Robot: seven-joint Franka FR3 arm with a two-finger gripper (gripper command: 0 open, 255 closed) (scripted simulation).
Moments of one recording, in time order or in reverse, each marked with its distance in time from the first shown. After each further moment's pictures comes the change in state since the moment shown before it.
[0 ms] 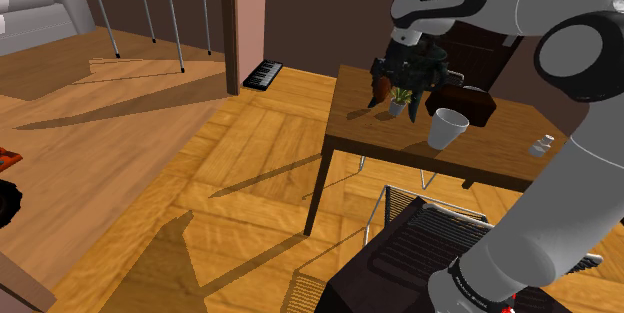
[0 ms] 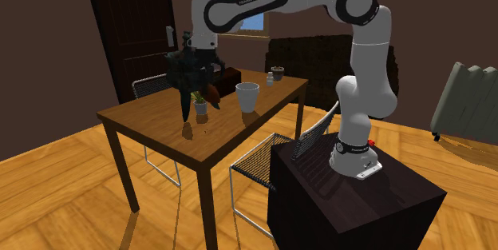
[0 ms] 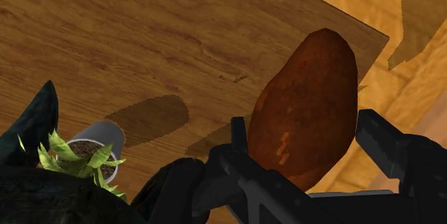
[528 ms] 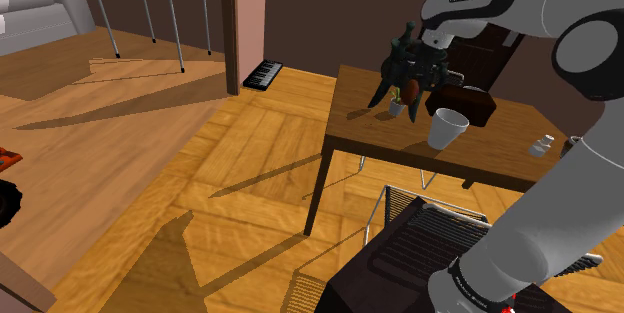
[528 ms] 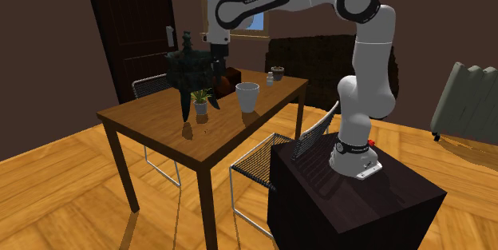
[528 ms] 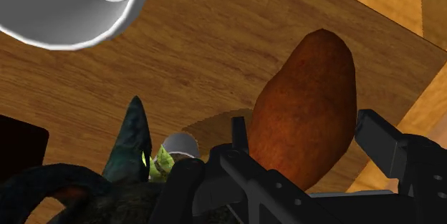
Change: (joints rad) arm -0.090 -0.061 -0.081 -0.058 -0.016 -0.016 -0.165
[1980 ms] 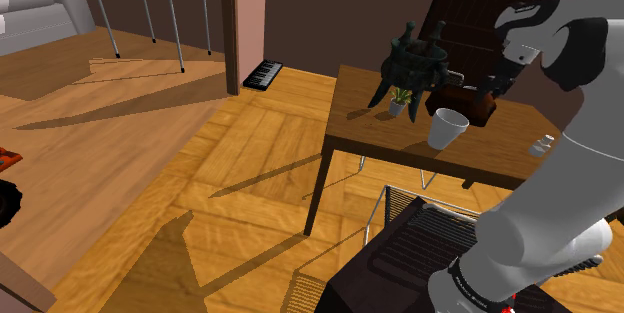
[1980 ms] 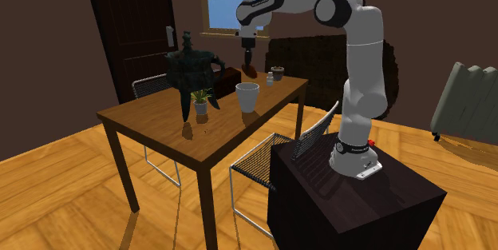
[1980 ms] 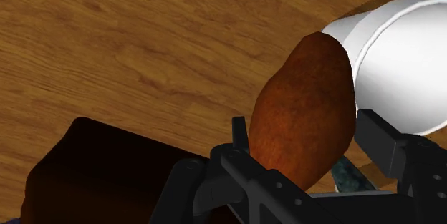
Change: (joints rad) arm -0.301 0.138 -0.240 0.144 0.075 -0.088 -0.548
